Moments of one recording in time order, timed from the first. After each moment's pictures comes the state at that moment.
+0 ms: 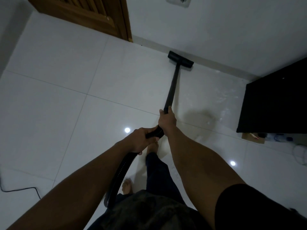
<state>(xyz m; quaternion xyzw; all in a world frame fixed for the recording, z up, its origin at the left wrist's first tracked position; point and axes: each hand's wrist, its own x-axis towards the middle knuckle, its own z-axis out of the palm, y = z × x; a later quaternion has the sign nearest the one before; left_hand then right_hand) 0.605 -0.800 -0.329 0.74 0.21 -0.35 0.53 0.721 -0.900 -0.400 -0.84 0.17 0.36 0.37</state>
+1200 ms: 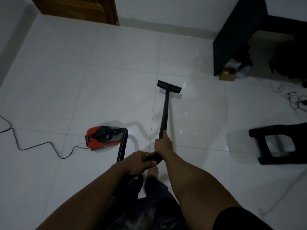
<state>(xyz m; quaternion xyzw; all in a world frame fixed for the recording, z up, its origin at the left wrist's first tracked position) -0.063 -1.074 -0.290 0.76 0.11 -0.41 0.50 0.031 -1.201 -0.347 -0.84 0.20 0.36 0.36</state>
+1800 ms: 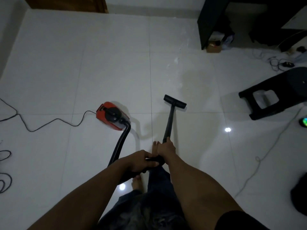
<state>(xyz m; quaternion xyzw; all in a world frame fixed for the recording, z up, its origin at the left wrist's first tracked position) -0.361 -1.118 -0.273 0.74 0.05 -0.49 0.45 -0.307 -1.260 -0.346 -0.81 0.30 0.35 0.35</state>
